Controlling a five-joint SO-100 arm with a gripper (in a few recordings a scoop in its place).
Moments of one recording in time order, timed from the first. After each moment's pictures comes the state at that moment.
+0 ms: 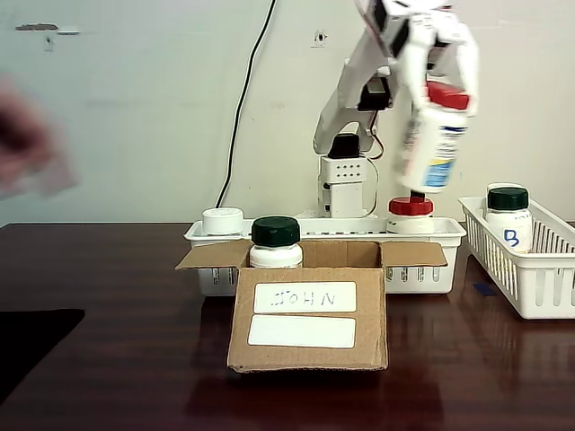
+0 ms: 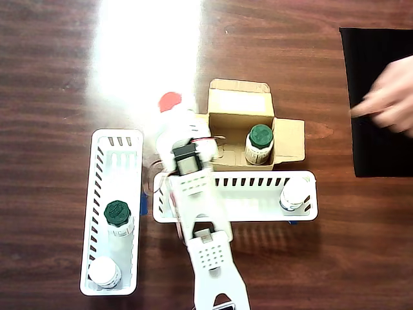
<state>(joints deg) -7.1 48.6 -12.3 88.9 81.4</state>
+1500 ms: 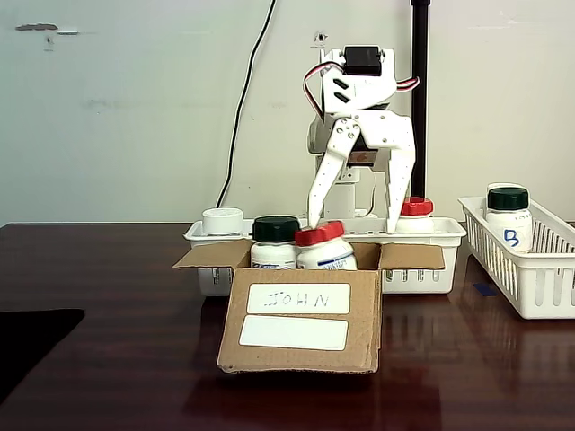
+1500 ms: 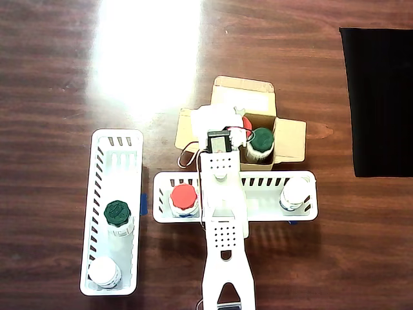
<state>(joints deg) 1.3 26.7 -17.6 83.1 87.3</state>
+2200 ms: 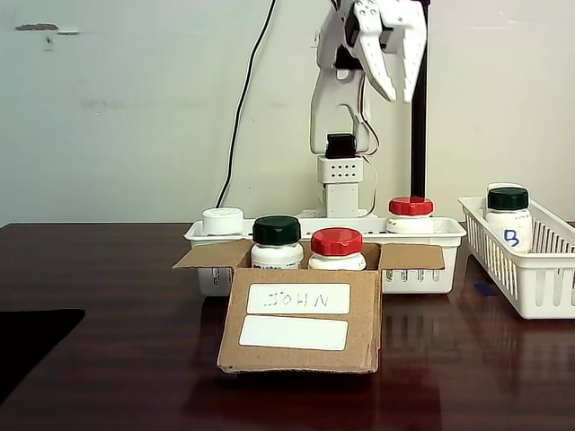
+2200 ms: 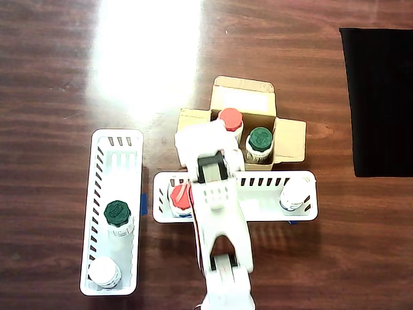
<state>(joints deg) -3.4 86.0 35.2 90.6 88.1</state>
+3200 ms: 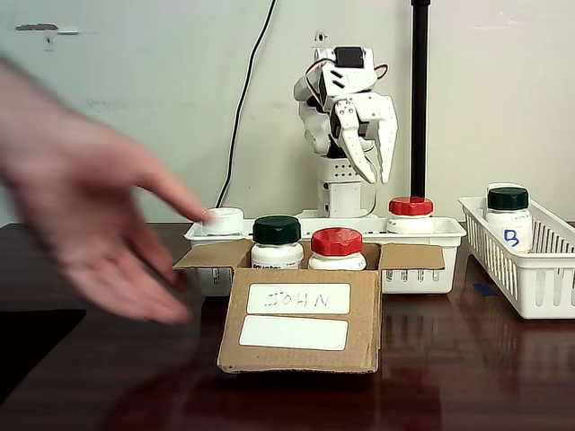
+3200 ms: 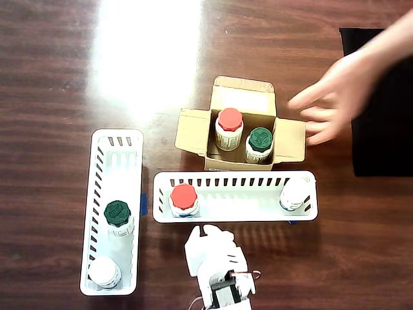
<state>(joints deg) -8.0 171.4 146.0 61.5 94.1</state>
